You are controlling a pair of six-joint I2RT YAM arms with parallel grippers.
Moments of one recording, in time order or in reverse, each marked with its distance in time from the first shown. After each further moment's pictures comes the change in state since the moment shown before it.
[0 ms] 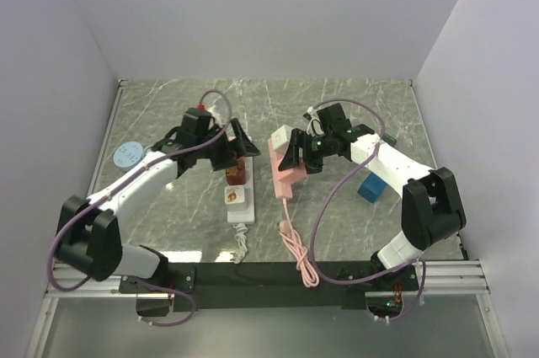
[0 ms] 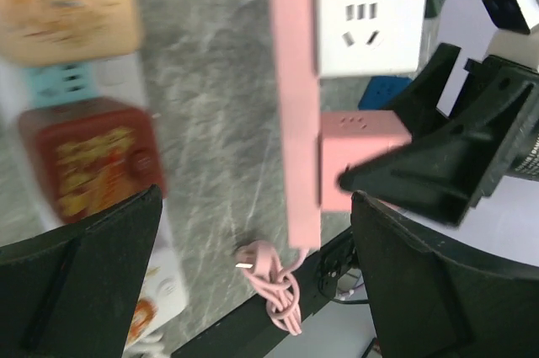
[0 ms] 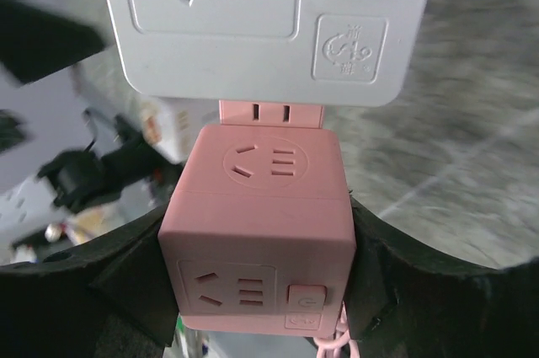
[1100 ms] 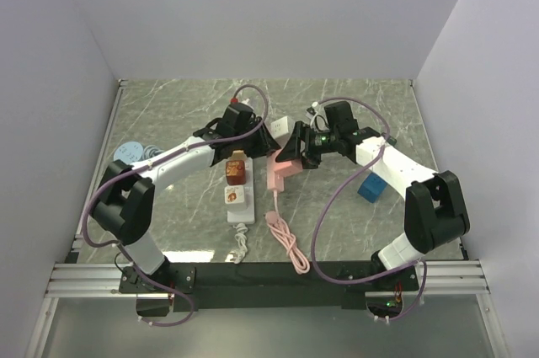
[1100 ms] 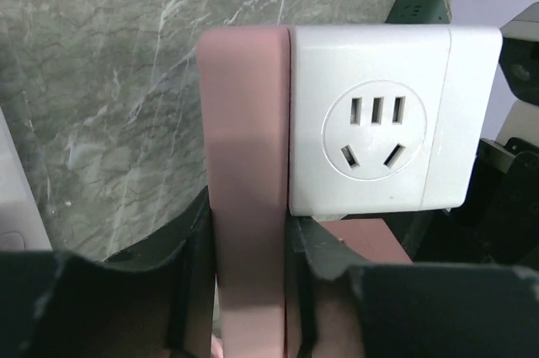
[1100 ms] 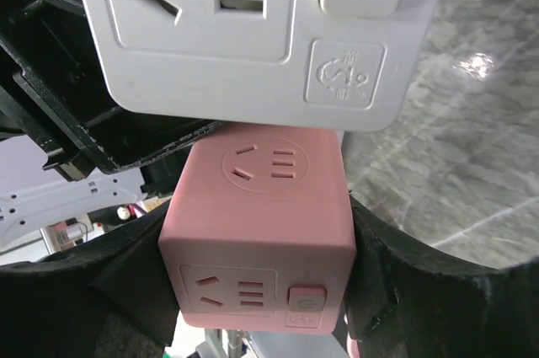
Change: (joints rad) left arm -0.214 0.320 0.231 0.119 -0.182 -0.097; right arm -0.039 -0.031 -0.048 0.197 -0.208 0.134
